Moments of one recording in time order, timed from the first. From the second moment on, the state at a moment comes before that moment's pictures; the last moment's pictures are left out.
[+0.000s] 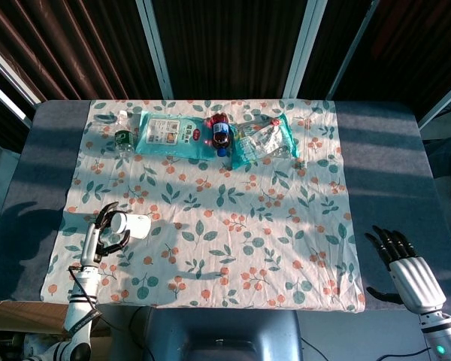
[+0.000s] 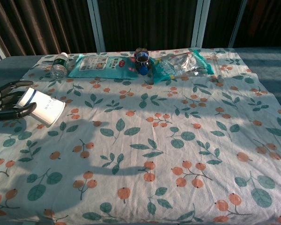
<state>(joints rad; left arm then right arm) -0.33 -1.72 -0.23 -1.27 1.26 1.20 -0.65 0.09 -1.06 -0.06 -1.62 -1.67 1.43 0.03</state>
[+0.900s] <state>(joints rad) -0.33 -1.79 -0.17 -1.03 1.33 1.22 -0.53 0.09 -1.06 -0.06 -1.62 -1.67 1.43 0.03</state>
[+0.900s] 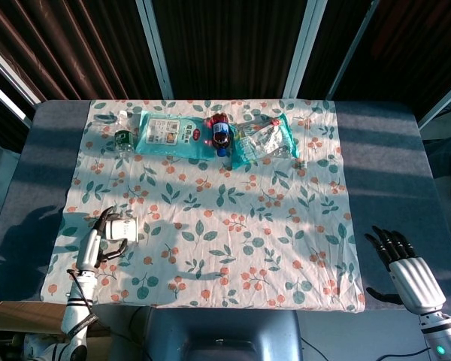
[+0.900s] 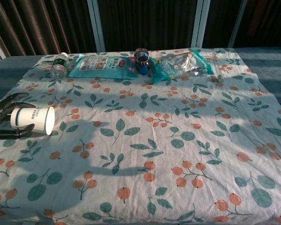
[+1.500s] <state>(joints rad) -0.37 -1.67 -0.10 -1.07 1.40 1.18 -0.17 0.09 -1.06 -0.07 -1.62 -1.67 1.43 0.03</state>
